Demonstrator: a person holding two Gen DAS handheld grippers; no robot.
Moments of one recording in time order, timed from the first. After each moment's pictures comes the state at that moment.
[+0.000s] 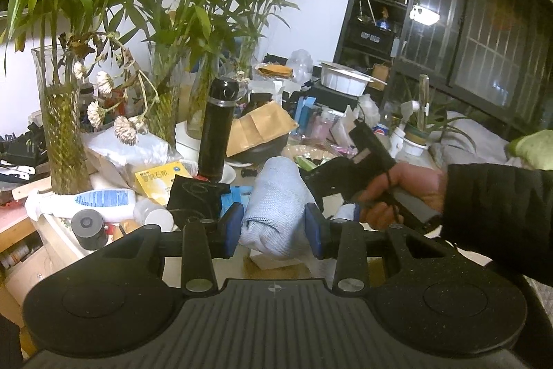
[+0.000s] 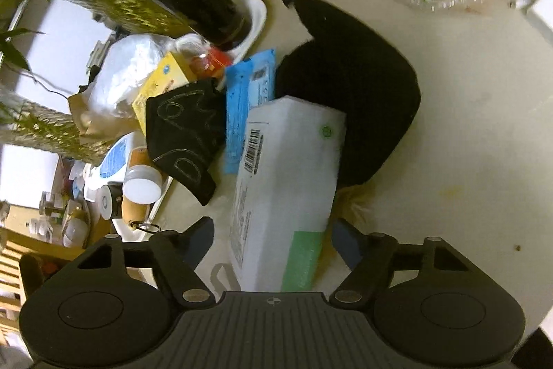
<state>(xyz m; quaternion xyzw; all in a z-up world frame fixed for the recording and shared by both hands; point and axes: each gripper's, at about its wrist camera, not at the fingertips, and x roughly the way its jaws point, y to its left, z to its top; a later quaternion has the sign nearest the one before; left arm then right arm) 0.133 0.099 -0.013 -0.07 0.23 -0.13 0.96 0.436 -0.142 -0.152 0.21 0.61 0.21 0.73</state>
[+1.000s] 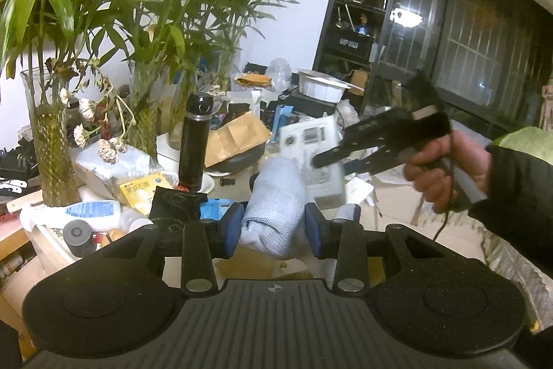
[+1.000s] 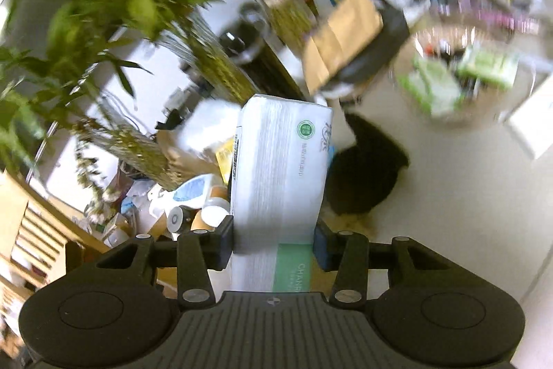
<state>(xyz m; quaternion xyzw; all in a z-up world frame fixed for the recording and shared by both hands) 0.104 0.078 0.015 -0.06 0.21 -0.16 0.96 0.365 -0.212 -0.021 0.19 0.45 0.30 0.82</state>
